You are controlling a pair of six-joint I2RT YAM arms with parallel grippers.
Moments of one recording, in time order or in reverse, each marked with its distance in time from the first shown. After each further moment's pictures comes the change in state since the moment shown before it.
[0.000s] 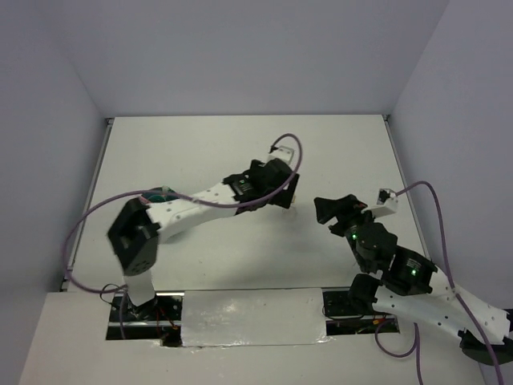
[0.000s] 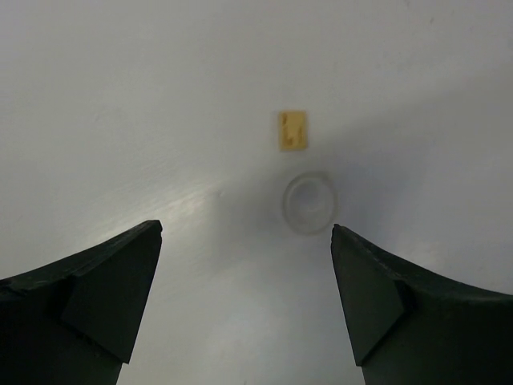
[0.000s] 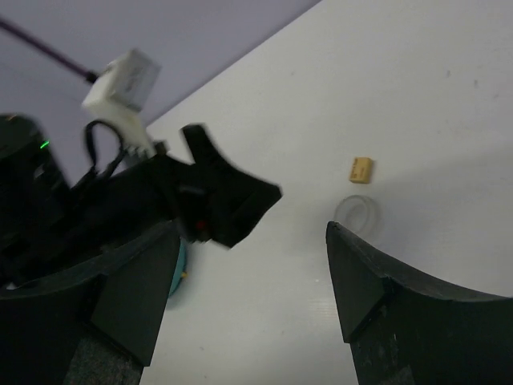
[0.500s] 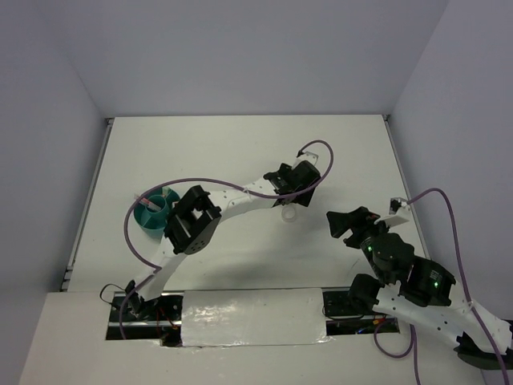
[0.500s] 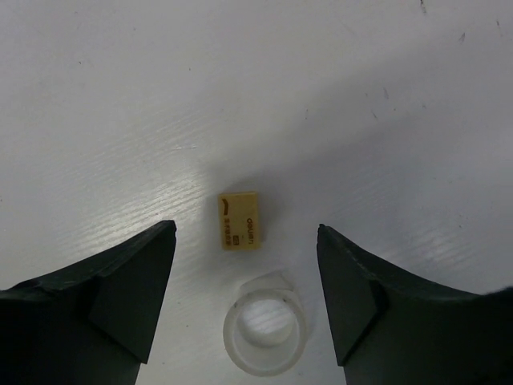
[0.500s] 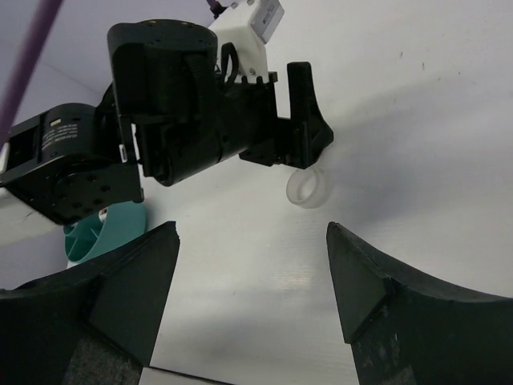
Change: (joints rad) left arm 0.008 0.574 0.458 0.032 0.046 0.027; right arm -0.002 -0.191 0.035 -0.313 -0.040 -0.032
